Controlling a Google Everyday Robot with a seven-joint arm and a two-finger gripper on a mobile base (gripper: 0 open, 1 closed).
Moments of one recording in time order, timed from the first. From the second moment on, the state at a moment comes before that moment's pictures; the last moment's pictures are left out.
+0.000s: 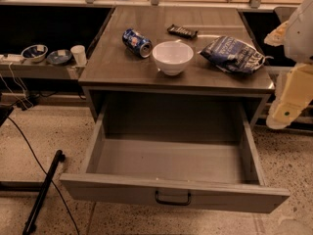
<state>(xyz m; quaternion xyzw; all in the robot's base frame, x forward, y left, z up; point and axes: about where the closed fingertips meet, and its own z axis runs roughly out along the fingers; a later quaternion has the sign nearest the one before) 0.438 -0.217 0.976 -0.60 0.78 -0.03 0.16</state>
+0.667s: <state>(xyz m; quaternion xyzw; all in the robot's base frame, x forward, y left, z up) 0.410 -0.199 0.925 -0.62 0.77 0.00 0.18</state>
